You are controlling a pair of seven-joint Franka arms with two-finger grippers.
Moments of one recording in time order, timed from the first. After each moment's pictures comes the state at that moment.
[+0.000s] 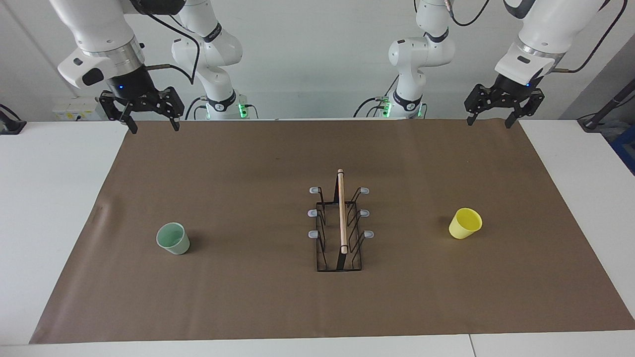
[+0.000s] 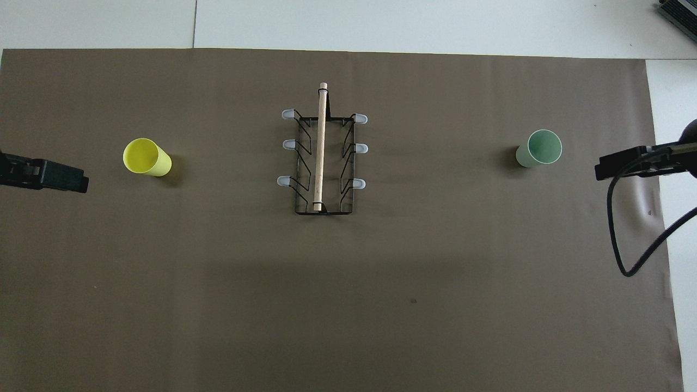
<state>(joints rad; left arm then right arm) 0.00 -0.06 -0.09 -1.57 -0.02 1.54 0.09 0.07 0.00 -0.04 -1.50 0.00 1.54 -0.03</state>
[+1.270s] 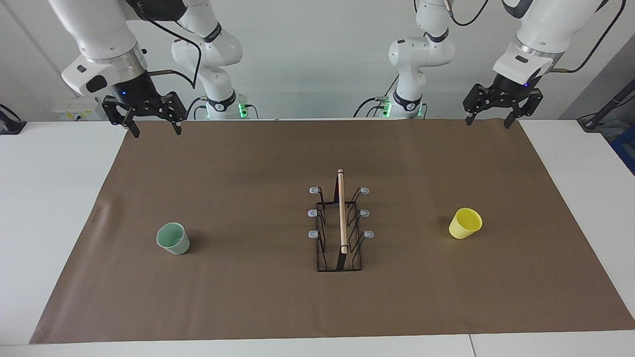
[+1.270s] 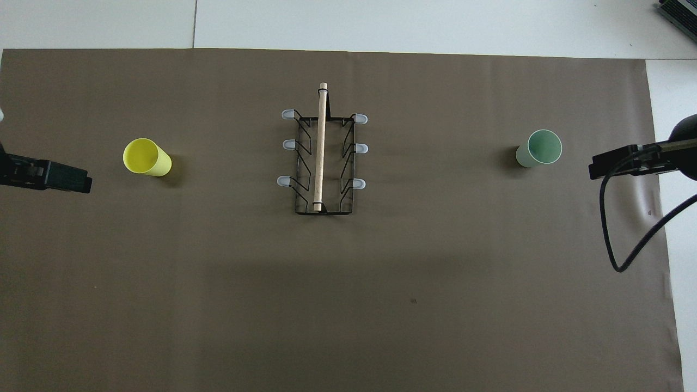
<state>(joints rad) -0.01 -0.06 -0.09 -1.58 -0.02 1.55 0.09 0.07 0.01 -0.04 -1.51 0.00 1.54 -0.03</state>
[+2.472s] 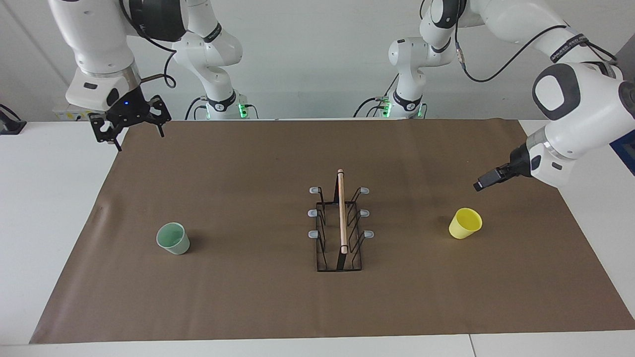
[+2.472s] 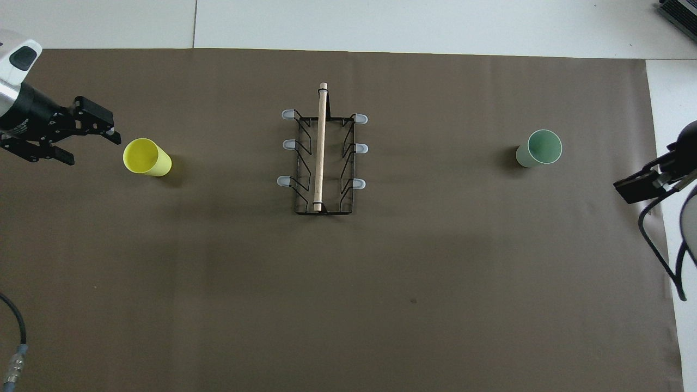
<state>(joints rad) -0.02 0.41 0.12 -1.32 -0.27 1.52 -0.30 0.09 0.01 -0.03 -1.61 -0.23 1.64 -0.67</state>
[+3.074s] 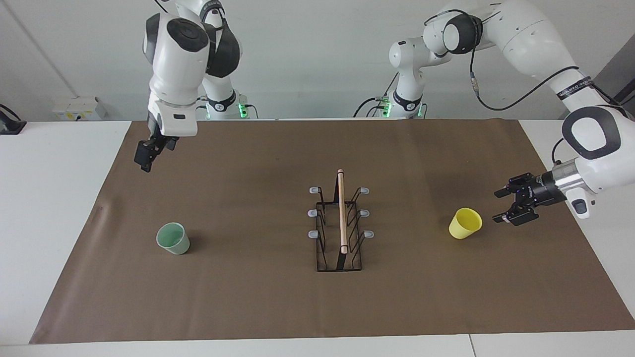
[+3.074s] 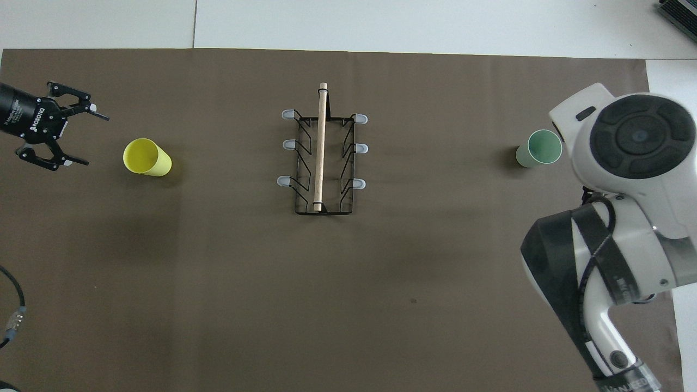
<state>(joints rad) 0.14 0.57 0.14 -1.25 -0.56 1.54 -0.81 0.25 0.02 -0.02 -1.82 -0.59 1.79 -0.93</state>
